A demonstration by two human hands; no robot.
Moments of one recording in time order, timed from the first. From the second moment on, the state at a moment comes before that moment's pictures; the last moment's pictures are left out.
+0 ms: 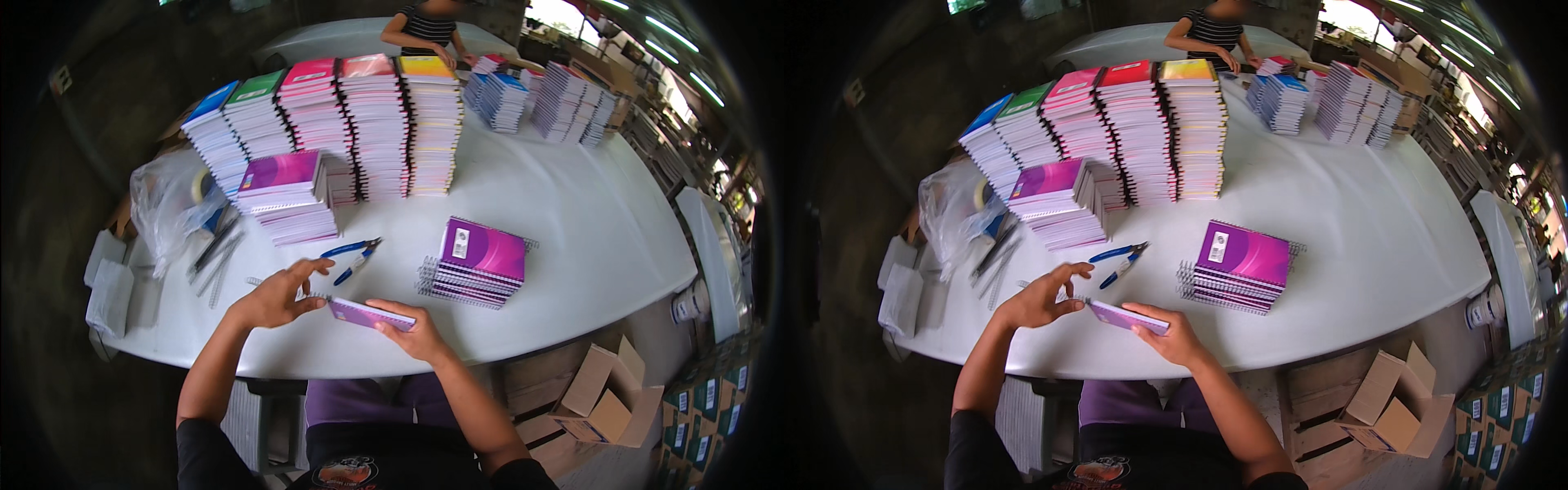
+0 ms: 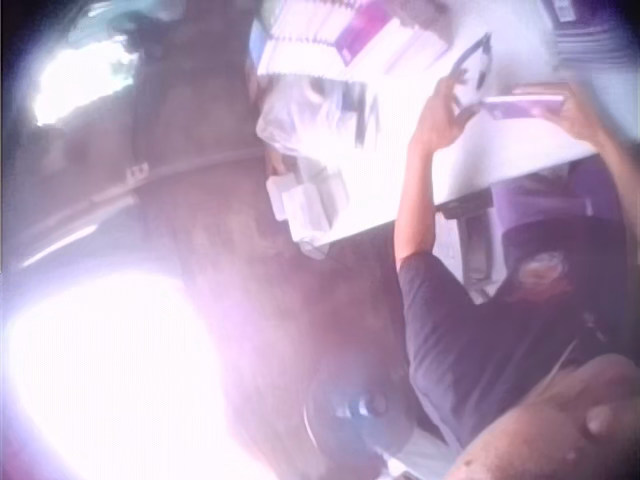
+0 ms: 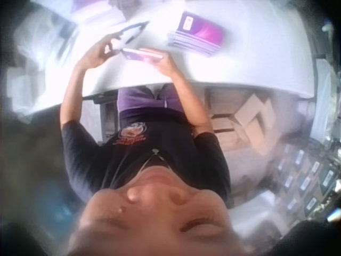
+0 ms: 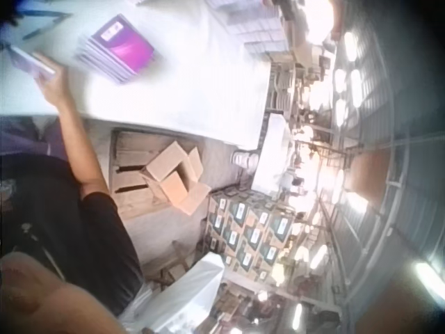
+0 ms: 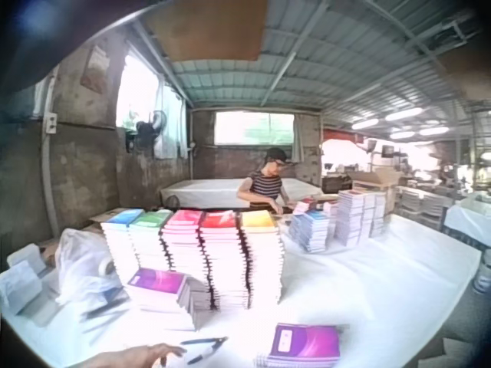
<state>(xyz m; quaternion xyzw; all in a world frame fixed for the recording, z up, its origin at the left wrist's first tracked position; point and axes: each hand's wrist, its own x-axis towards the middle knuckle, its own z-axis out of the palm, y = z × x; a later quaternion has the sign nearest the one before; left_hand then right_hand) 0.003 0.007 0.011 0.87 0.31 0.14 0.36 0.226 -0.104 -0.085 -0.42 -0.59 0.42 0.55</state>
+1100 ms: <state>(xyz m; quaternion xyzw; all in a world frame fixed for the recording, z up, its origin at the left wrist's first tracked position) -0.008 -0.065 -0.078 0.88 0.32 0.22 -0.26 0.199 -0.141 -0.098 -0.39 -0.72 0.31 0.48</state>
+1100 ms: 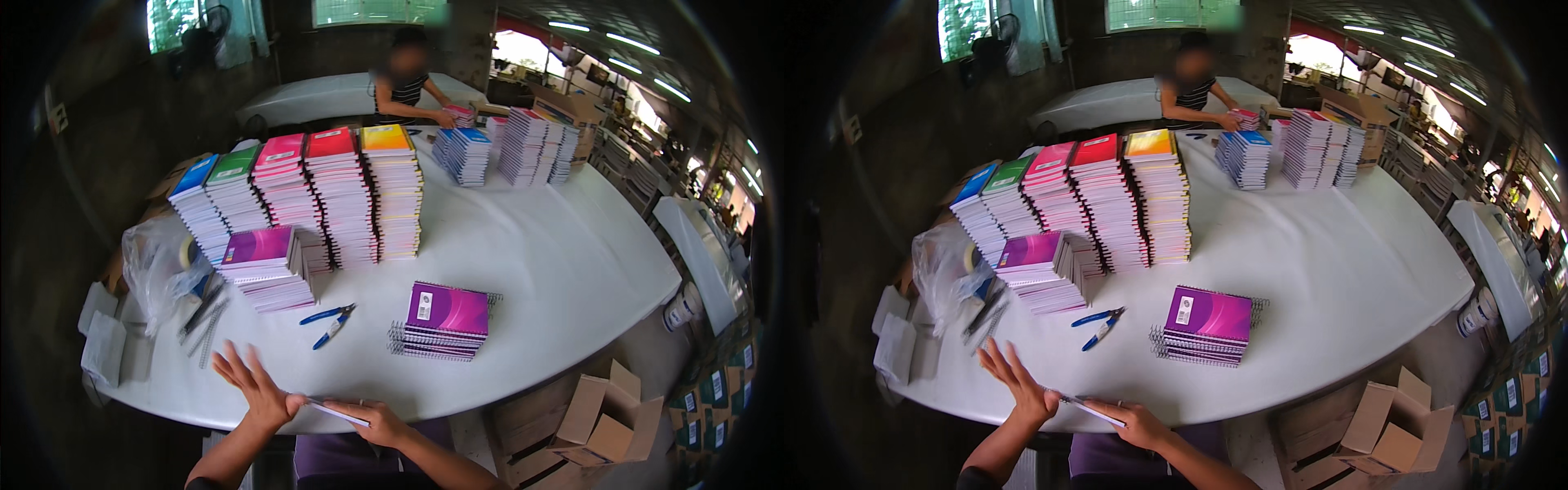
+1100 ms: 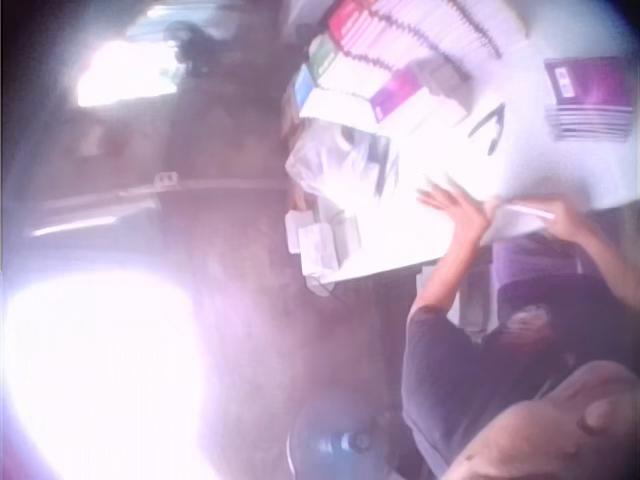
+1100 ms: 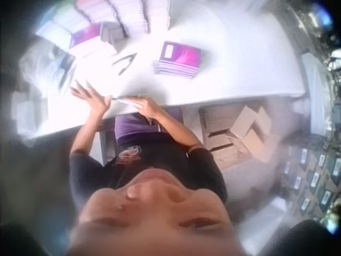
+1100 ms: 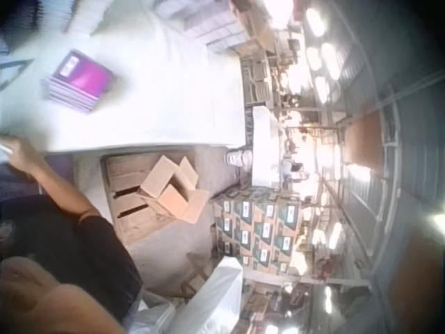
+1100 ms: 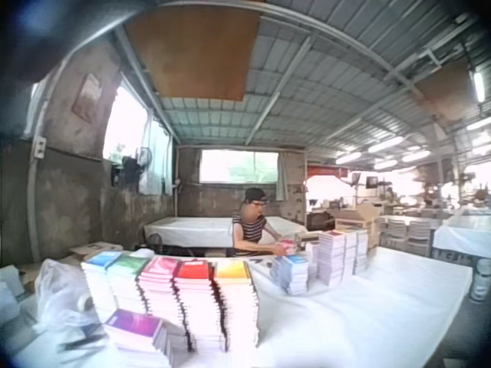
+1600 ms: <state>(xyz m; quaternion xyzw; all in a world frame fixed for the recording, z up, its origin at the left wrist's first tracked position) -0.006 -0.105 -0.107 0.95 0.11 0.25 -0.17 0.193 -0.150 -0.102 -0.41 -0.67 0.32 0.53</state>
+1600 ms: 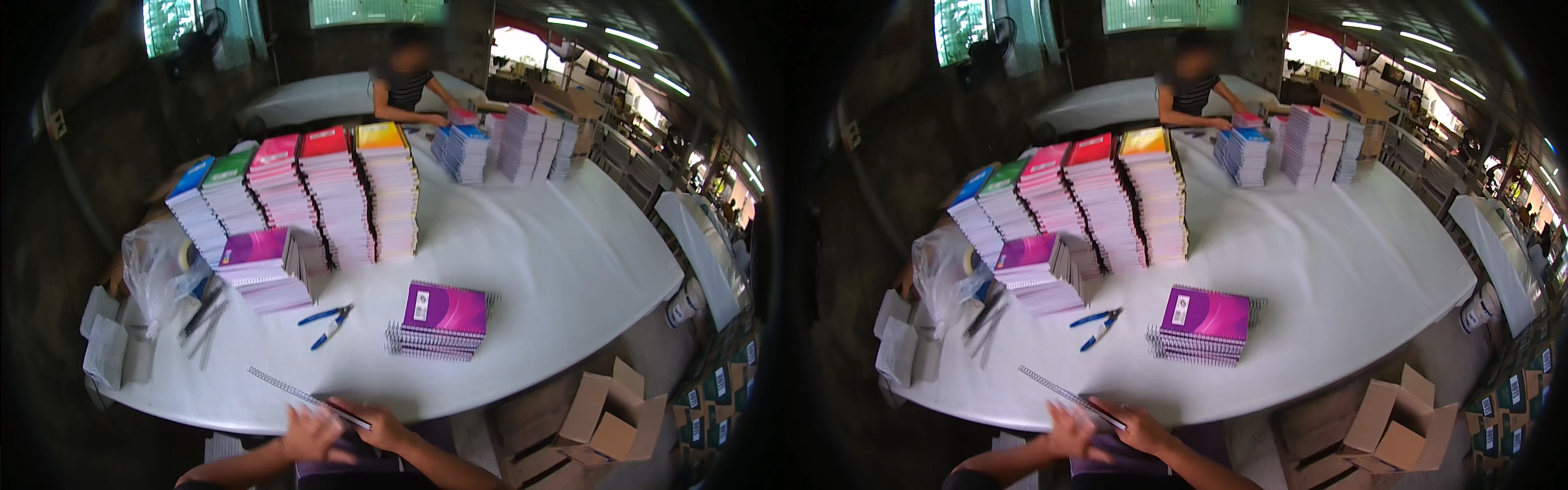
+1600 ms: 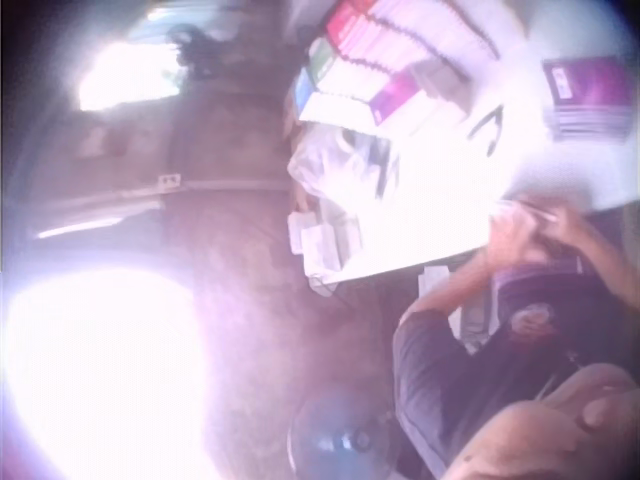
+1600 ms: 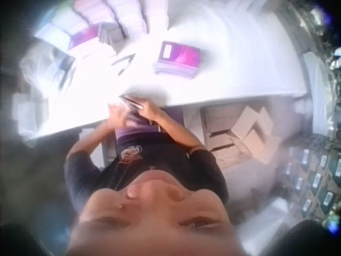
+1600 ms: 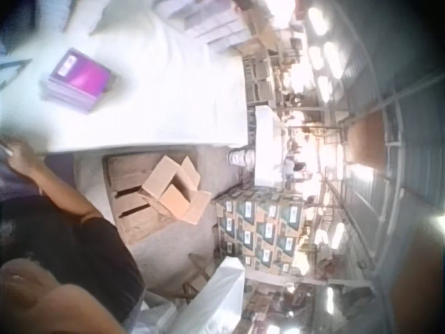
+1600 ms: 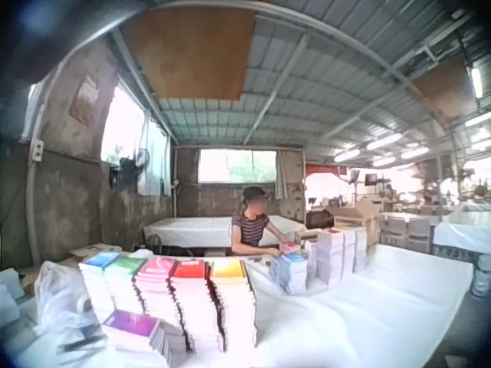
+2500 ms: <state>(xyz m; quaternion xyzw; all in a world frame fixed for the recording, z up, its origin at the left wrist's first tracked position) 0.060 -0.085 -0.033 0.95 0.19 0.24 0.04 0.197 -0.122 -0.114 -0.44 -0.61 0.40 0.53</state>
